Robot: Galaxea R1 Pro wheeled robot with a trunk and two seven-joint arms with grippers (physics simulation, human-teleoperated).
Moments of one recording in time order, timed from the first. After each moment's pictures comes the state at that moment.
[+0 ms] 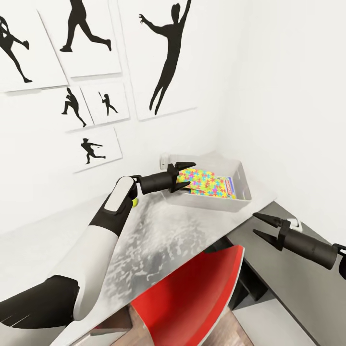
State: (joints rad) left arm -1.07 -0.17 -0.12 -0.91 1.32 0.99 -0.09; right arm -0.31 -0.45 -0.23 -1.58 -1.73 1.03 -0.05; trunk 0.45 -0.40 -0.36
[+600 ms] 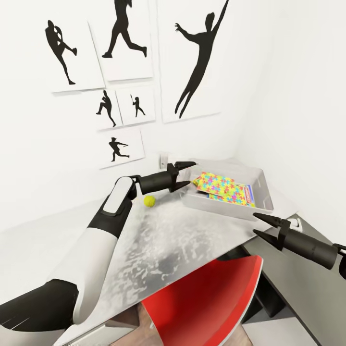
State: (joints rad) left arm -1.05 -0.17 -0.12 -0.95 1.32 1.00 -0.09; right arm -0.31 -0.45 -0.23 -1.59 -1.73 1.03 -0.05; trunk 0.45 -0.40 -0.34
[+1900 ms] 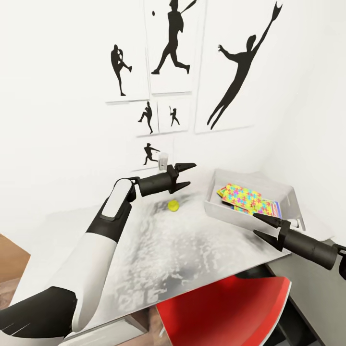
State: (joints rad) left arm -1.02 -0.17 -0.12 -1.02 1.30 1.00 -0.08; right arm -0.31 -0.45 -0.23 -1.58 -1.73 1.03 -0.05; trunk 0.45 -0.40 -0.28
